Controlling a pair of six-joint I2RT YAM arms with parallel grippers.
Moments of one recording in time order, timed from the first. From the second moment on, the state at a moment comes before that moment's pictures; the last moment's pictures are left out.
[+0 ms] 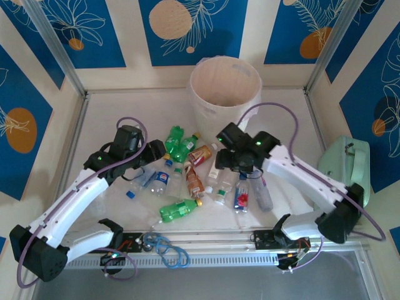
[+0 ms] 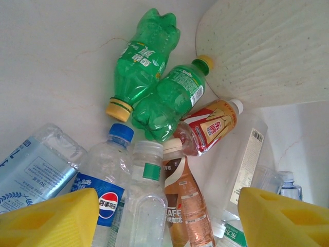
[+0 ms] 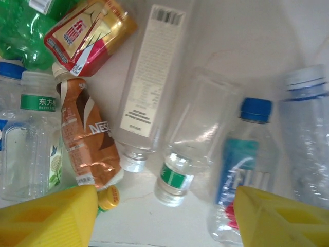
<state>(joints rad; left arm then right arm) -0.50 1.04 0.97 -0.71 0.03 -0.79 0.80 1.38 1.30 -1.17 0.13 0.88</state>
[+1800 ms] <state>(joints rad) -0.47 1.02 0.94 -0.71 0.03 -0.80 0.88 1.84 1.37 -1.07 0.18 1.09</state>
